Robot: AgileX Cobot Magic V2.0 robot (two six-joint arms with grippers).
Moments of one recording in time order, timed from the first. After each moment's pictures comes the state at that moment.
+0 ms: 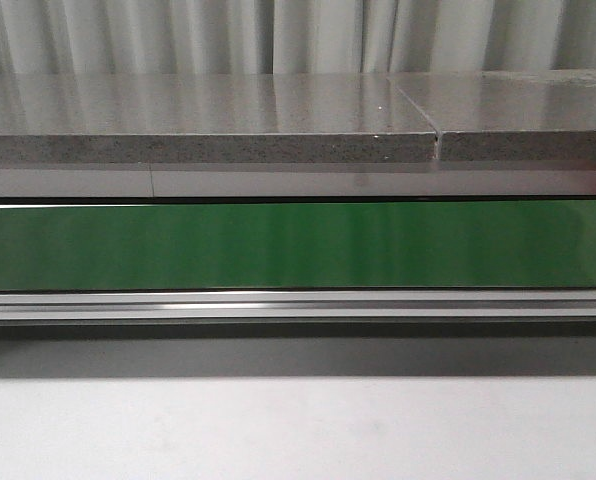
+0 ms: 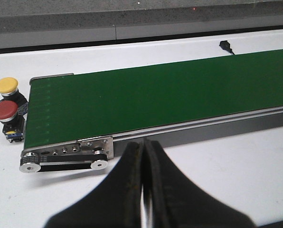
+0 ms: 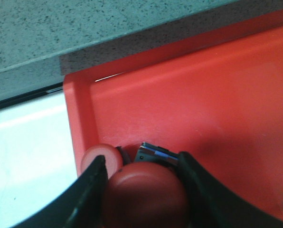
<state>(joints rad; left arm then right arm) -0.16 0.26 -0.70 -0.07 0.99 0.05 -0.52 1.86 -1.56 0.36 0.66 -0.34</state>
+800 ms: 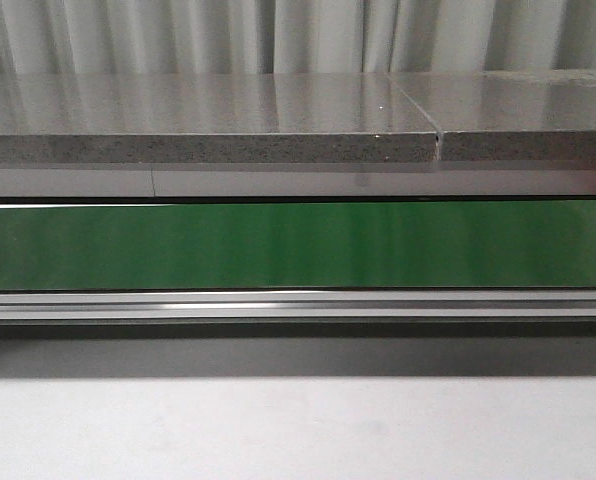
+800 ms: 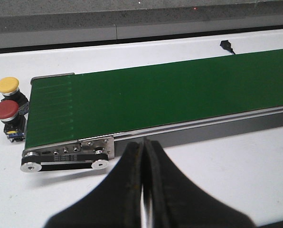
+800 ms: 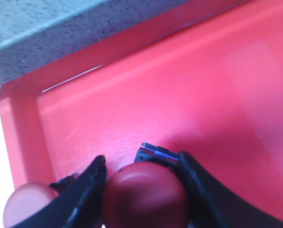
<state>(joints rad) -0.16 0.26 -0.70 -0.07 0.99 0.05 -0.56 2.02 -1.56 0.39 0.52 -0.31</state>
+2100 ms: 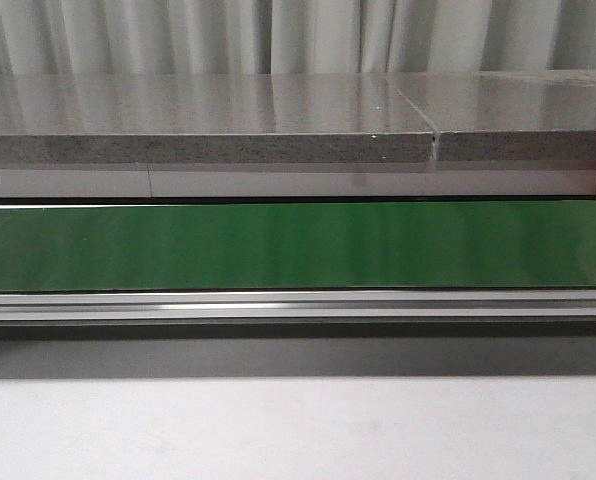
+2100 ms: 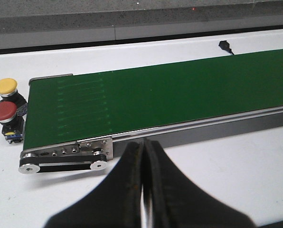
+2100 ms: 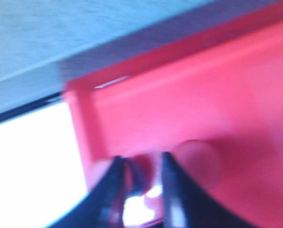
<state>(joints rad) -0.16 0.26 -0.70 -0.07 0.99 0.05 -0.50 1.89 -1.55 0.44 0.61 -0.37</state>
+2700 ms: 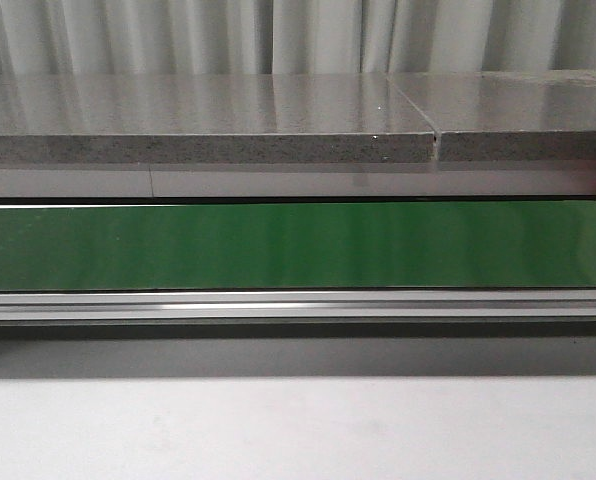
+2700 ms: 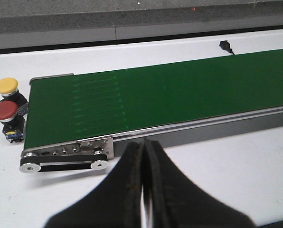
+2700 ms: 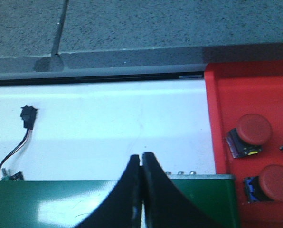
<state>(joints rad) -0.16 0.26 -0.70 -0.07 0.99 0.05 -0.24 1.41 -1.17 0.44 0.55 -0.42</state>
